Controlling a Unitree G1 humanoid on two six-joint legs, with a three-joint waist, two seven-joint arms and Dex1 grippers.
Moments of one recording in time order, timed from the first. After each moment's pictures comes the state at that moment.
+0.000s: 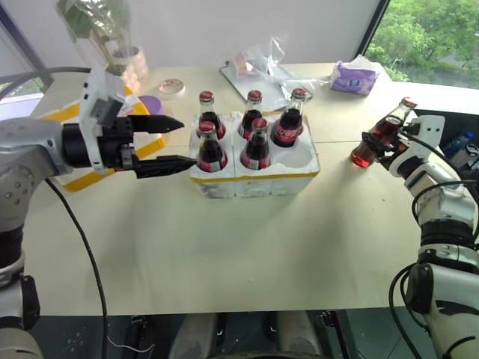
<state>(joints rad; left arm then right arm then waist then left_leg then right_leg) -0.64 0.96 0.17 -0.28 -0.82 0.86 -1.05 -0.69 -0.63 -0.35 0.67 0.38 0.28 0.53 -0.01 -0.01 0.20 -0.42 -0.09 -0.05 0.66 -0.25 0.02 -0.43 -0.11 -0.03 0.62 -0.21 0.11</state>
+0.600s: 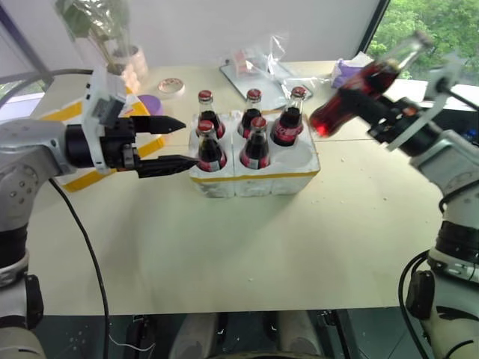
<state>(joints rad) -0.66 0.94 0.16 -0.26 -0.82 0.86 -1.06 -0.62 -0.61 -0.34 -0.11 0.91 0.85 0.61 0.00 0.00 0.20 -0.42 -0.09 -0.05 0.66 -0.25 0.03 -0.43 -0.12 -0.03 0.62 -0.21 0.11</state>
